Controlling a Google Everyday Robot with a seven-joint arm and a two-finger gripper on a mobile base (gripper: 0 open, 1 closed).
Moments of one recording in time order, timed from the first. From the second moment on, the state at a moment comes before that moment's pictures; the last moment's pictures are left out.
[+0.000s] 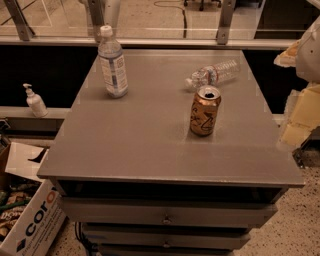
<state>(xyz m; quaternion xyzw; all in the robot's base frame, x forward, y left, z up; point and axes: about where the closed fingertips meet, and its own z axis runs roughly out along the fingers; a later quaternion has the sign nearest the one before) 0.438 -0.217 0.976 -0.60 0.78 -0.03 0.16</state>
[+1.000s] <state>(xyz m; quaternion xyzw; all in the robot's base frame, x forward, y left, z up) 0.448 -0.173 0.970 -0.60 0.77 0.00 0.19</state>
